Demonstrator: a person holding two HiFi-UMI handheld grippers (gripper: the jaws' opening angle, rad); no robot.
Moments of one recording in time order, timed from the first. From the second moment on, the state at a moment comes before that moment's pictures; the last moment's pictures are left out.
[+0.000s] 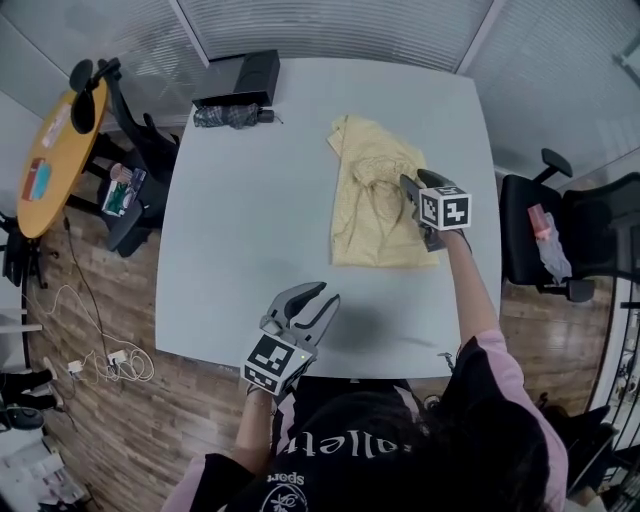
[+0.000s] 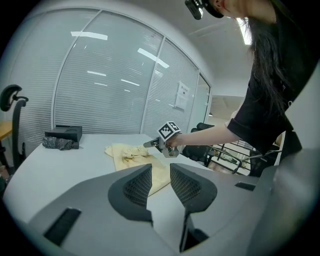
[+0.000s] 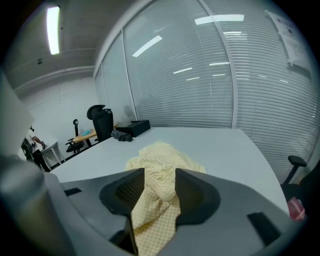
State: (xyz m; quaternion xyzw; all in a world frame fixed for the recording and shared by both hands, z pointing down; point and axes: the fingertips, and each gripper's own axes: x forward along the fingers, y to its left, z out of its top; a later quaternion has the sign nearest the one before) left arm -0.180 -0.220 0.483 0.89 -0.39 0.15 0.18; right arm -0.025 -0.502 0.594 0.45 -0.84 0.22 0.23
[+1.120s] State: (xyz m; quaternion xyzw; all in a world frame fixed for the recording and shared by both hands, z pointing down) left arm -0.056 -0.142 0.450 0.91 -0.36 0.14 0.14; right arm 0.024 -0.189 0.492 0.36 -0.90 0.22 0.11
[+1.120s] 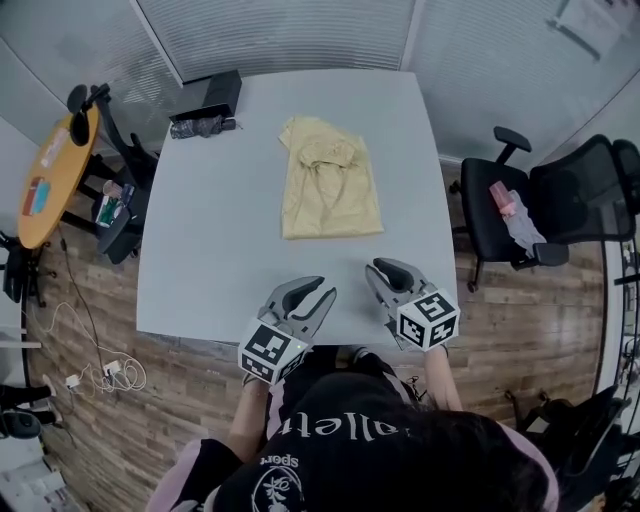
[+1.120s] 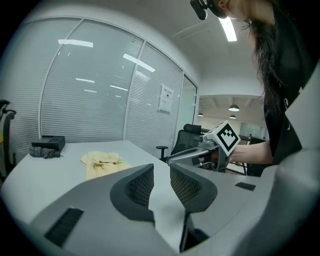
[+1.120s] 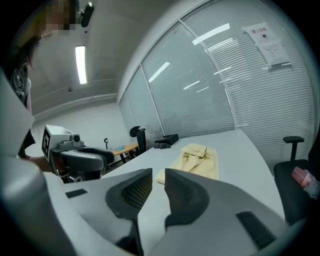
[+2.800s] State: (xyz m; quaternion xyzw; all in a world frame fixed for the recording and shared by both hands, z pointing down) left arm -0.026 0.025 0.415 0.91 -0.39 0.14 0.11; right arm 0.020 0.000 0.428 0.30 -0.94 0.14 0.09
